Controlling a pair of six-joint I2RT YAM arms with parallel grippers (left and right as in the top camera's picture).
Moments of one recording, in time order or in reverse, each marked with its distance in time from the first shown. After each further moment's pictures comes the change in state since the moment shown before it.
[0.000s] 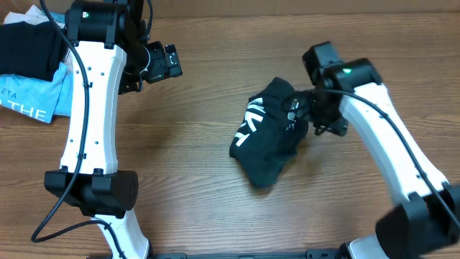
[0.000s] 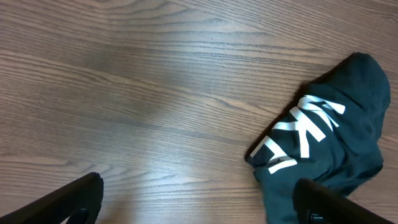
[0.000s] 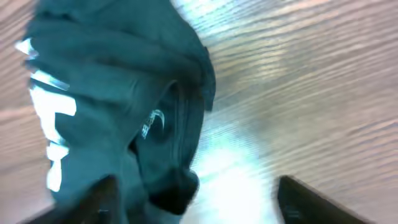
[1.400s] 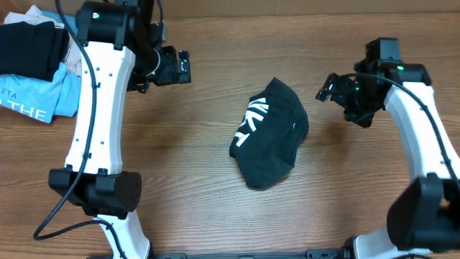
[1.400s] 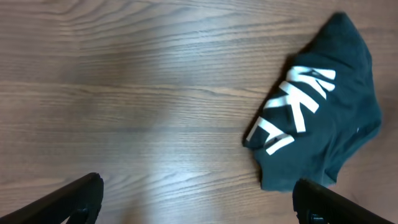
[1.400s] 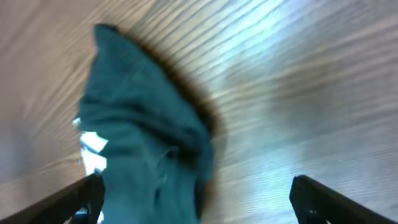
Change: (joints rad) left arm -0.040 0.000 -0.018 0.011 0.060 0.152; right arm -0.339 0.028 -0.106 0.261 -0.316 -0.164
